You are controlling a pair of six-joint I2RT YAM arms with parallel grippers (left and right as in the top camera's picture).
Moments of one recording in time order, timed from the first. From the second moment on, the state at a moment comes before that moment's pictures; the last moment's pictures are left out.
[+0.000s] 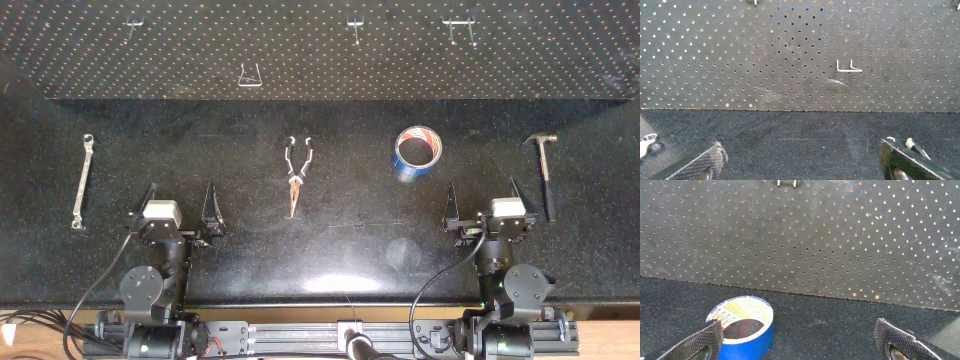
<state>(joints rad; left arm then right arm) -0.02 0.01 0.01 -0.07 0.00 -0.05 -0.09 0.01 0.01 -0.07 -0.12 -0.12</state>
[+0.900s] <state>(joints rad) 0.63 1.46 1.23 -1.21 -0.09 0.58 -0.09 0.01 0.01 -0.06 -0.11 -0.12</state>
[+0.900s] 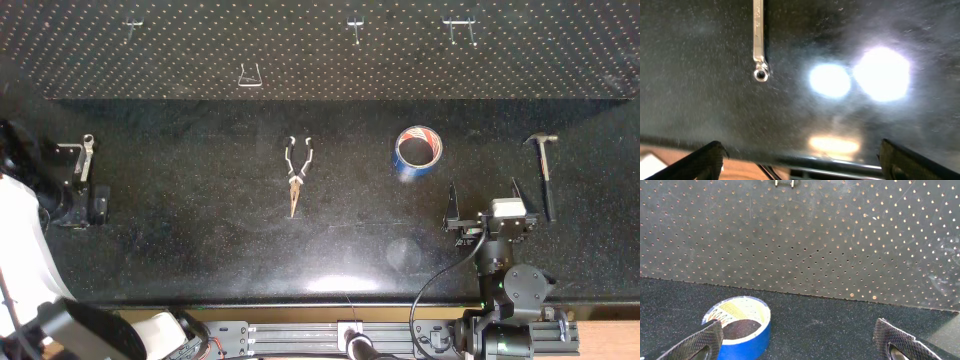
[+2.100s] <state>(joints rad) 0.73 1.94 1.28 -0.84 0.05 0.69 -0.09 0.01 0.01 -0.06 -0.11 -0.12</state>
